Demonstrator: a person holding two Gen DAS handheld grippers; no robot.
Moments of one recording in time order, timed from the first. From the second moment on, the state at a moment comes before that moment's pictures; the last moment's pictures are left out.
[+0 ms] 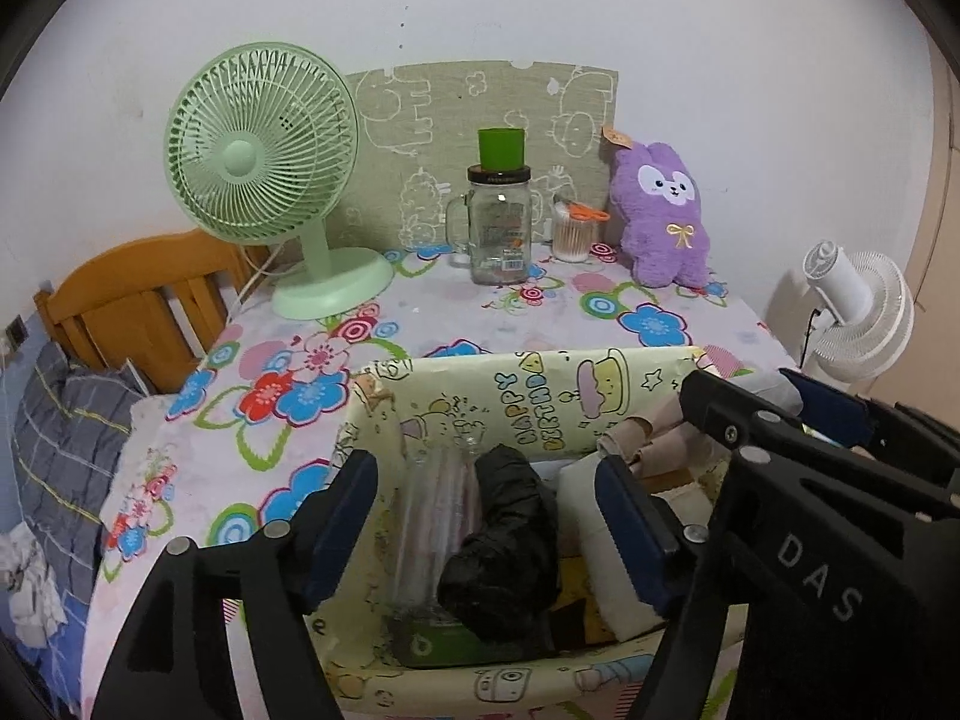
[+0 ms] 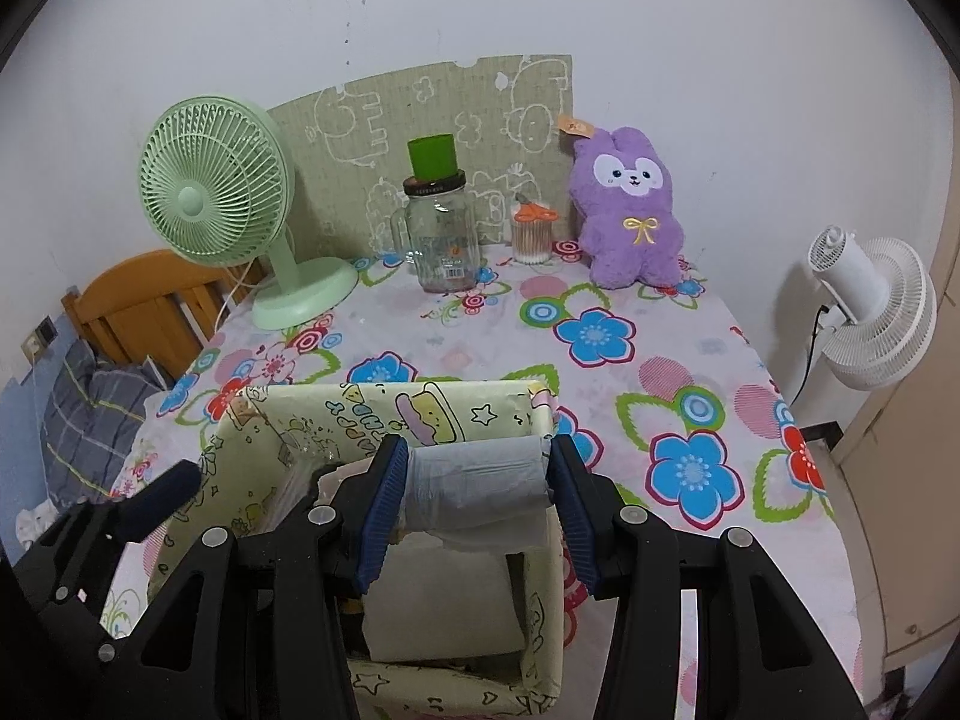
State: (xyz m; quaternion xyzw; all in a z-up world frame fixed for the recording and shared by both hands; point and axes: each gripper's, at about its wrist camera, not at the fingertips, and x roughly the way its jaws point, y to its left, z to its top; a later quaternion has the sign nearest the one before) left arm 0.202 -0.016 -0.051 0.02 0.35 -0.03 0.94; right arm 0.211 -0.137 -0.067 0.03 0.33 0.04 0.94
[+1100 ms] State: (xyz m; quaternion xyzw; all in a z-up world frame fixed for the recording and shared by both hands) left arm 0.223 -0.006 -0.067 0.03 0.38 -0.04 0.93; right arm 0.244 -0.106 -0.080 0.00 0.34 0.07 0.94
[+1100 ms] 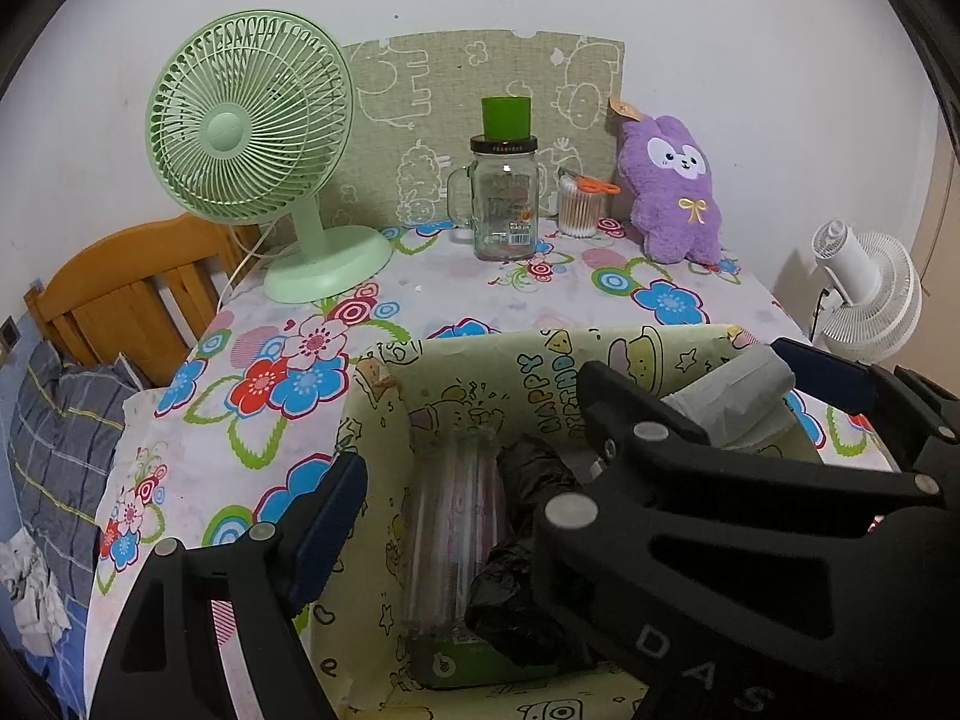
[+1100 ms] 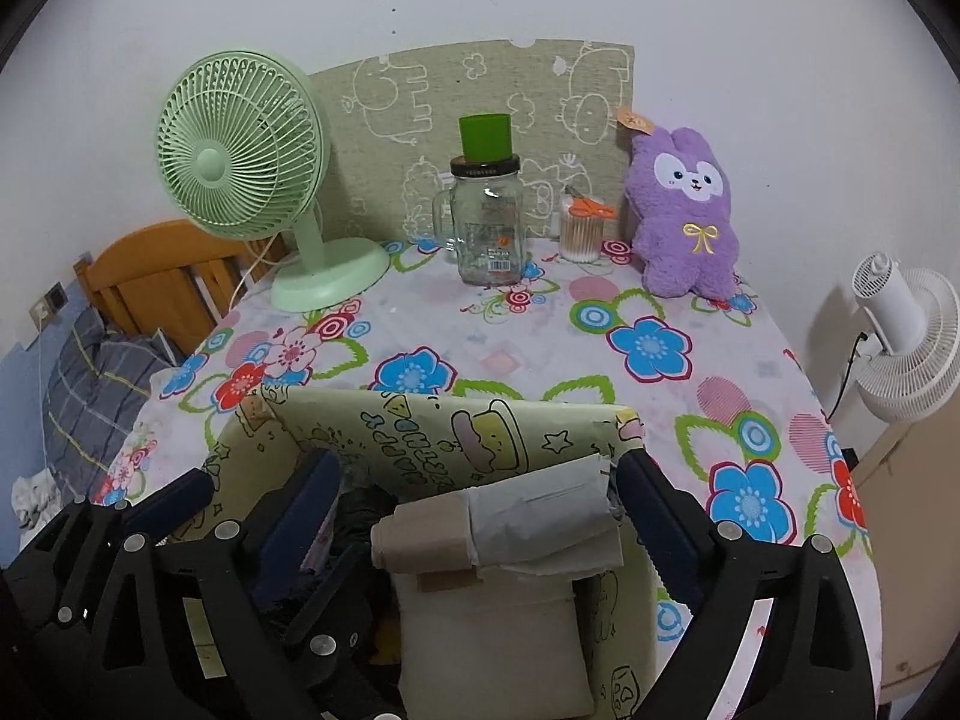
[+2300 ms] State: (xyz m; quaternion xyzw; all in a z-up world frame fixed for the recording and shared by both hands) left arm 0.152 -0.020 -0.015 0.02 0.31 -0.06 0.95; right arm 0.157 -0.122 -0.033 0.00 0.28 0.07 0.96
